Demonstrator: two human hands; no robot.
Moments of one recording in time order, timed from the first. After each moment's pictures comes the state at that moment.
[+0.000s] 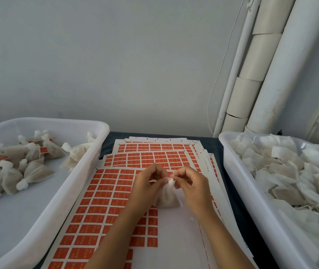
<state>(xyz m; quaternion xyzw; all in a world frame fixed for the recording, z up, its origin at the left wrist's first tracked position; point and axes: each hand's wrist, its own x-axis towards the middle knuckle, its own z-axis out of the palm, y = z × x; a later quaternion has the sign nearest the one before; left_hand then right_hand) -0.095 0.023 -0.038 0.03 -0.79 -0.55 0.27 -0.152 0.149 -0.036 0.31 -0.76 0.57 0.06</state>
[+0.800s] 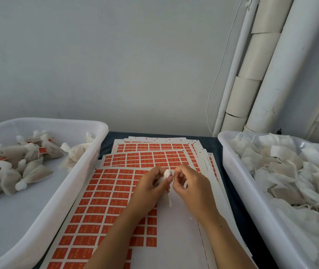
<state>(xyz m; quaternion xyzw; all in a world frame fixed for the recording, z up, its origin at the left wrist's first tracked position) -0.096 0.026 -0.044 0.01 -0.79 -0.56 0.23 -0.153 0.156 -0.032 0.37 -0.84 0.36 0.18</state>
